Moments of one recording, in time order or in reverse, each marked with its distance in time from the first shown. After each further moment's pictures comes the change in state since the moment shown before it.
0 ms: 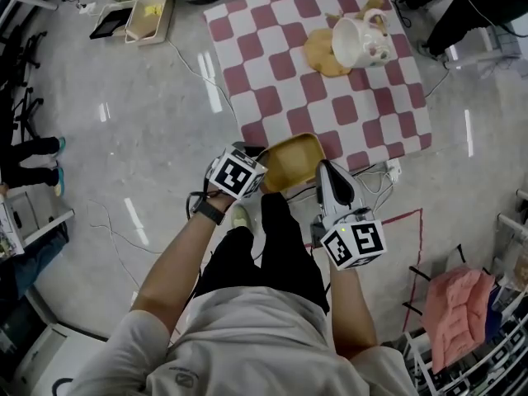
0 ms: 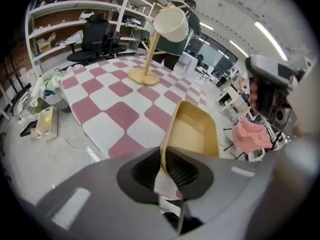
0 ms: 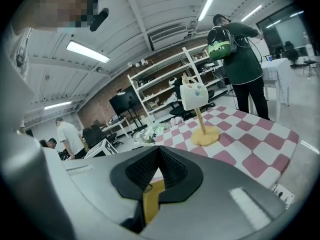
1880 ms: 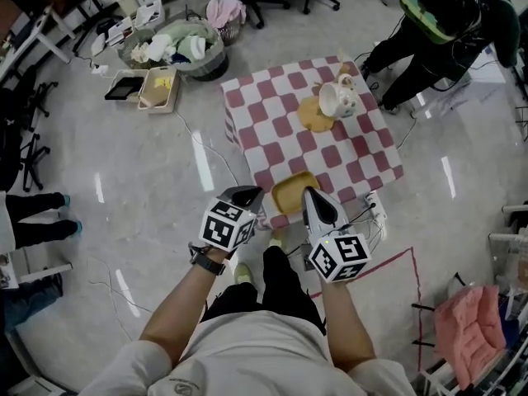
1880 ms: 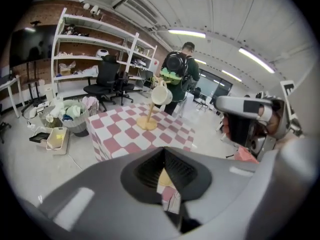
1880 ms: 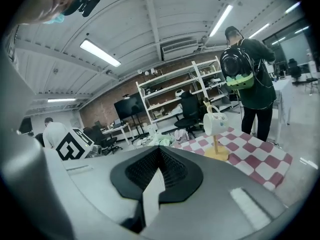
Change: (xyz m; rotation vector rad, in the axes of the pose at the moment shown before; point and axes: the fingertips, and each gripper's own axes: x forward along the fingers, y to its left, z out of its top) left arm -0.181 -0.036 0.033 -0.020 -0.405 0.052; right arm -0.033 0.112 0.055 -0.099 -0.099 -0.012
